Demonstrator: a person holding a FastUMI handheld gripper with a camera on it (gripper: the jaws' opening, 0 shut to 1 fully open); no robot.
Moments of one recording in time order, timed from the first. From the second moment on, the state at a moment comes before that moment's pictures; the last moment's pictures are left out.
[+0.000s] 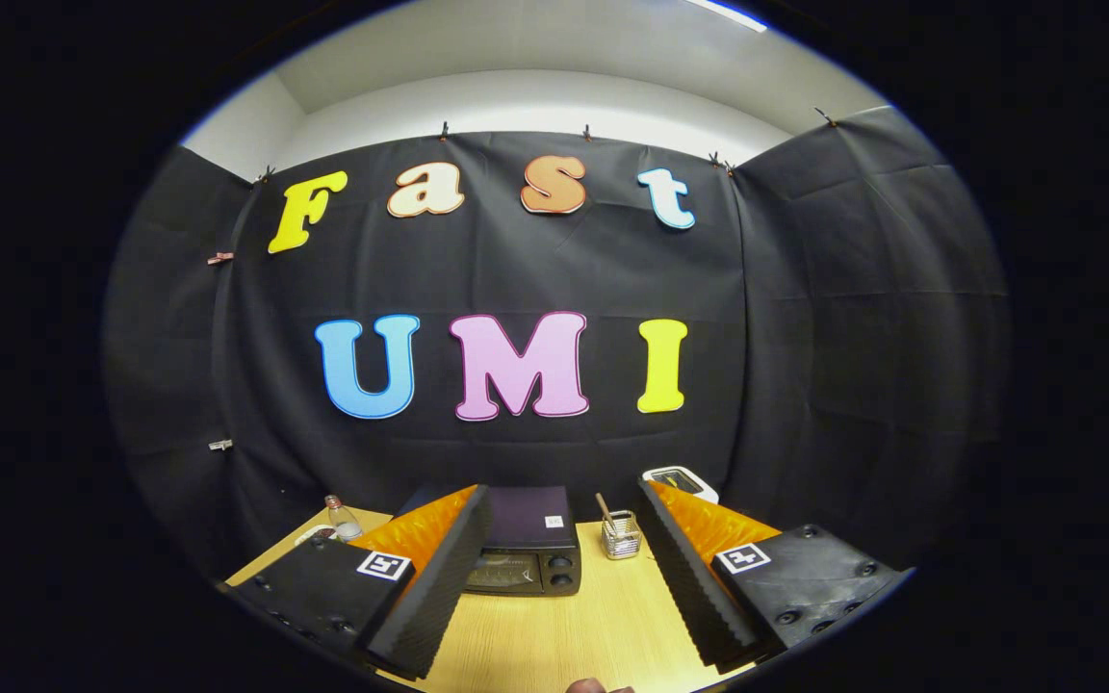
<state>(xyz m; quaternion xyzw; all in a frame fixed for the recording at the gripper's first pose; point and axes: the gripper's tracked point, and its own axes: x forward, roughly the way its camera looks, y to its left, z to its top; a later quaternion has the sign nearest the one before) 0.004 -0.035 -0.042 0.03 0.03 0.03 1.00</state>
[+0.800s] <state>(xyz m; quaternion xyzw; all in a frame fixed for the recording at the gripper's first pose) 0.019 -0.061 -0.046 0.02 0.01 0.00 1.00</state>
